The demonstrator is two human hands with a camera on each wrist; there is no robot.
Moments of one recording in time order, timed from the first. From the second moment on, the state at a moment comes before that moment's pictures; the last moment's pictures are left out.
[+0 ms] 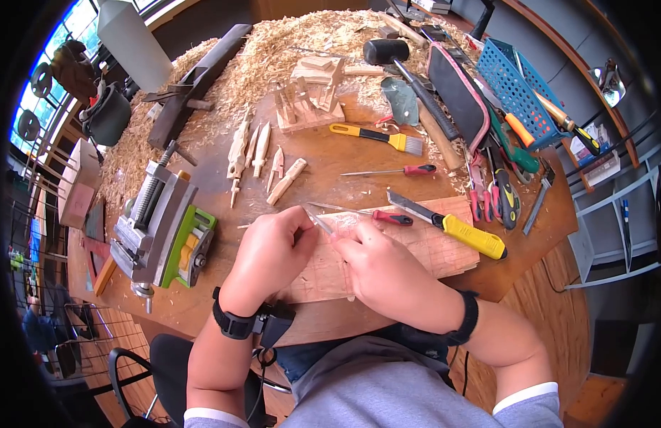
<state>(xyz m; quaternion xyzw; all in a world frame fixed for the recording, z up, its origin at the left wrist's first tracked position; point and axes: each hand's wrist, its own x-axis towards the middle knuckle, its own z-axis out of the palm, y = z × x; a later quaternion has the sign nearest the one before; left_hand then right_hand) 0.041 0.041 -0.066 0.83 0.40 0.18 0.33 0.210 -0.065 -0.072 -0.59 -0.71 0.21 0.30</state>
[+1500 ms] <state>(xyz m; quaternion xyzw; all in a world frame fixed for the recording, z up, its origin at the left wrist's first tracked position) 0.038 0.042 -0.061 0.82 0.40 0.20 0.36 0.215 -0.066 -0.065 -0.61 -0.70 0.23 0.29</state>
